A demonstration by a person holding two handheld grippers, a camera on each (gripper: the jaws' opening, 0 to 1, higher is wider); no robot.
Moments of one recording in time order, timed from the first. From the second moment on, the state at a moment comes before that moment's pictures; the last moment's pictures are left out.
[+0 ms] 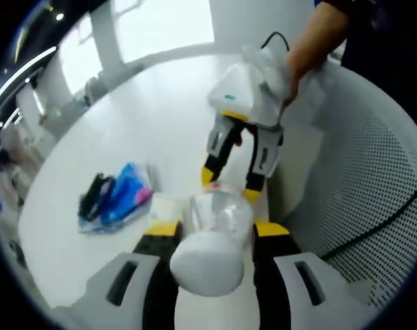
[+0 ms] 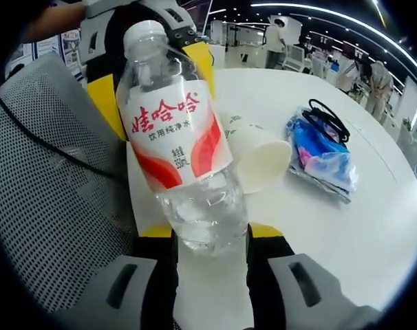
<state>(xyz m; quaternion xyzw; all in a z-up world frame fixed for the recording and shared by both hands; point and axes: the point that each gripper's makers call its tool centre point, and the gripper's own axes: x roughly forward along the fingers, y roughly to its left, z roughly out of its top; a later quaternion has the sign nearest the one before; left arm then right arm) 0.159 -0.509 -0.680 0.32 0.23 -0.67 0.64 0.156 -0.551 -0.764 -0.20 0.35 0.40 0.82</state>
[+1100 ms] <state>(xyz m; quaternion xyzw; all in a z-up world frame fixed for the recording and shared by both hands) 0.156 -0.551 -0.671 0.30 0.18 -0.68 0.64 0.153 -0.544 -0.745 -0.23 0.33 0.42 0.81</state>
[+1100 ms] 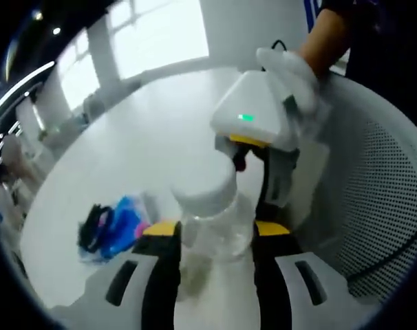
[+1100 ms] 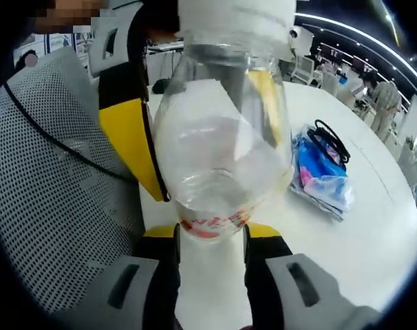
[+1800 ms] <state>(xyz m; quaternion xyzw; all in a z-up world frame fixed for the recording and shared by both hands) 0.158 -0.557 -0.674 0.27 0.18 -0.69 0.64 0.149 -0.557 -0.704 -0.21 0.31 0.40 0.84</state>
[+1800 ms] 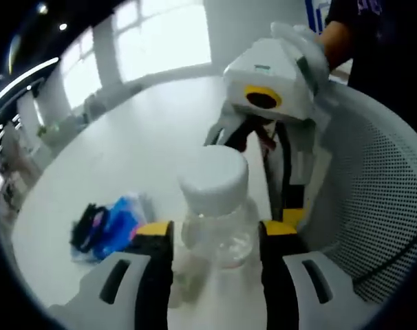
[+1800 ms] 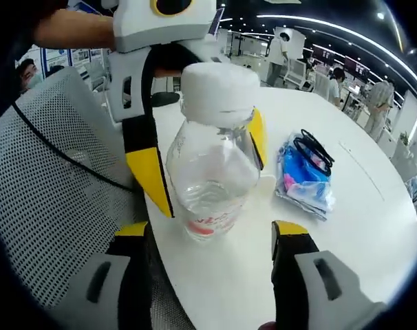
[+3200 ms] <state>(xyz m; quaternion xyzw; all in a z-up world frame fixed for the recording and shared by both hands) 0.156 -0.567 -0.694 0.19 0.20 -0.69 0.67 0.116 -0.682 -0.628 -0.08 0.23 0.13 0.96</state>
